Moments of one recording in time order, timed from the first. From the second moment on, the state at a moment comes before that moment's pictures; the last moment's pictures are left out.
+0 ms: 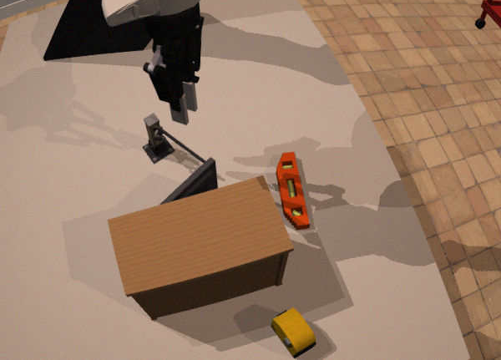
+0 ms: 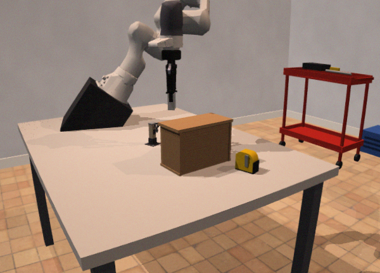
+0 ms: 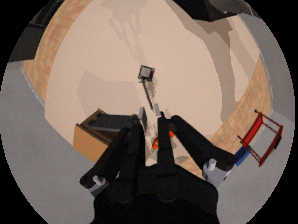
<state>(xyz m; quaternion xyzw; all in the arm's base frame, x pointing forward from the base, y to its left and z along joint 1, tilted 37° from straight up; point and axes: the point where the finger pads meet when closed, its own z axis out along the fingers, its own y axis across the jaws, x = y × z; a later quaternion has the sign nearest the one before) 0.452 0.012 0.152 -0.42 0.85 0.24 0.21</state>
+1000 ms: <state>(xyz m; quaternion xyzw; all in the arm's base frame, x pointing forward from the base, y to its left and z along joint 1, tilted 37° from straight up) 0.463 0.056 0.093 -0.41 0.86 0.24 0.20</state>
